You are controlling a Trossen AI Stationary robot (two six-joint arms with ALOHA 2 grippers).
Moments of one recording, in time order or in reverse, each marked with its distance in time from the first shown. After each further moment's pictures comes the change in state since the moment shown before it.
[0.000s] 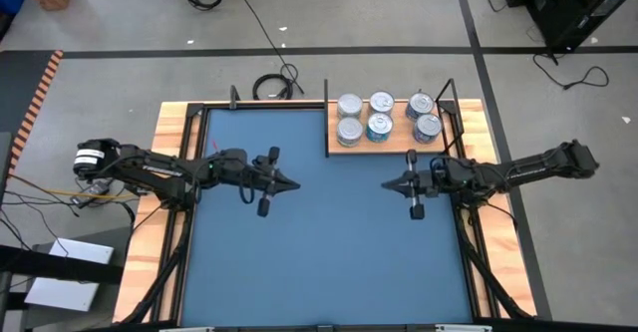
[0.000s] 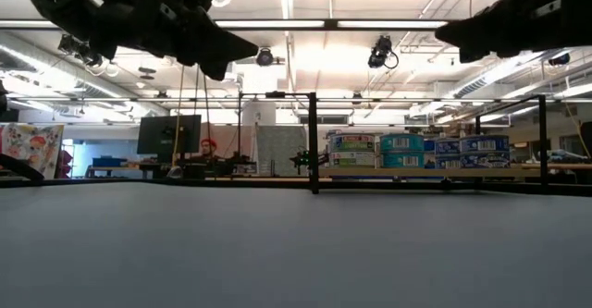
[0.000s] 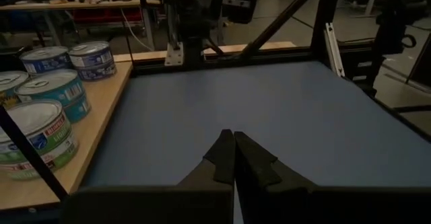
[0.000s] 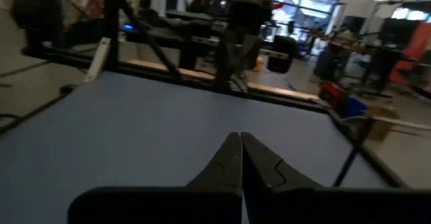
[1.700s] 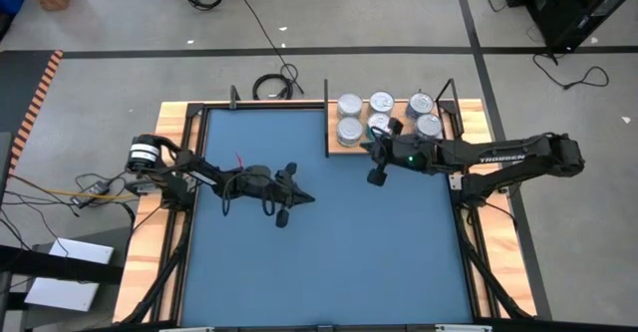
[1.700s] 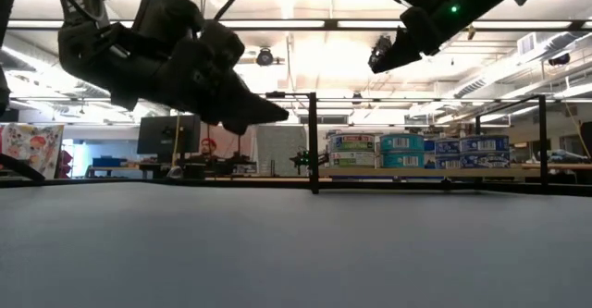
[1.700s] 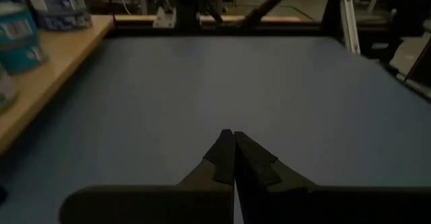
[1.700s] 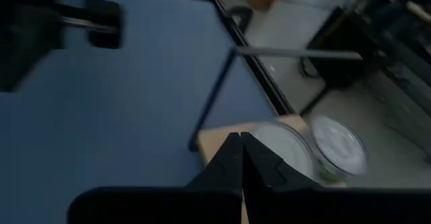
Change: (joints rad) left arm -0.050 0.471 0.011 0.414 -0.046 -0.079; right arm -0.182 0.515 0.565 -0.513 0.355 0.052
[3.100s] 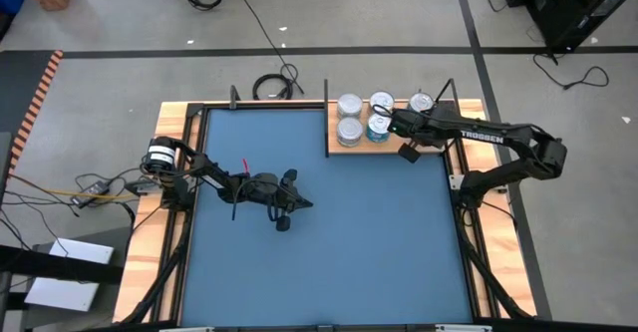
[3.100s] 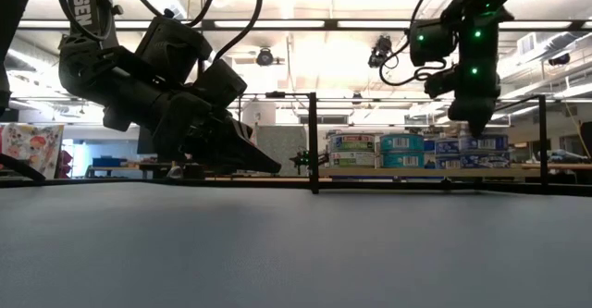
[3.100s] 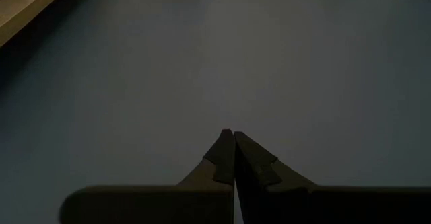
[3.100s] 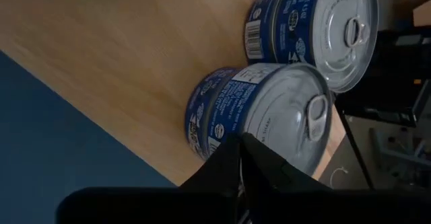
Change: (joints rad) left arm -0.027 0.139 0.000 -0.021 -0.055 0.052; right arm -0.442 0.189 0.147 -0.919 0.168 0.261
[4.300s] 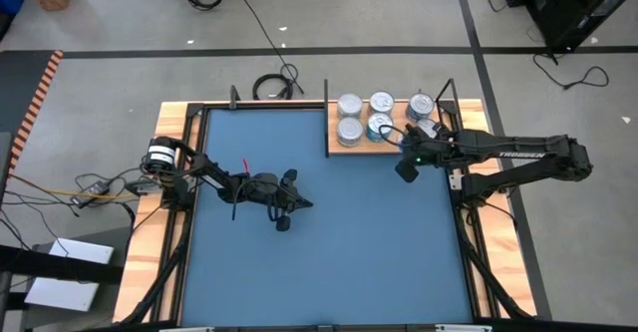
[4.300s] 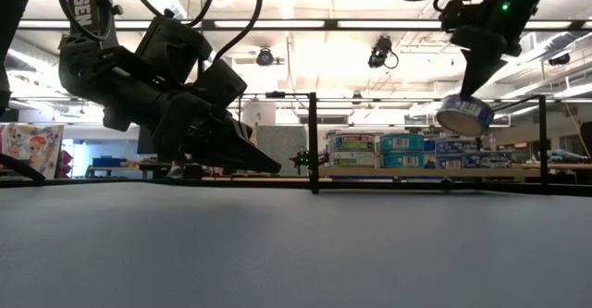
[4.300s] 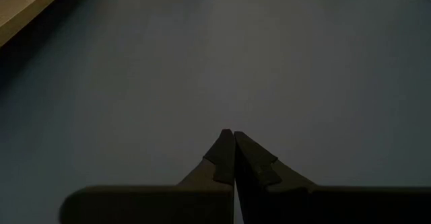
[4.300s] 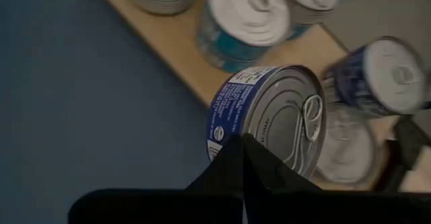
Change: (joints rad) left arm 0.000 0.000 0.000 0.000 0.000 0.000; right arm 0.404 -0.295 0.000 -0.012 -0.067 0.378
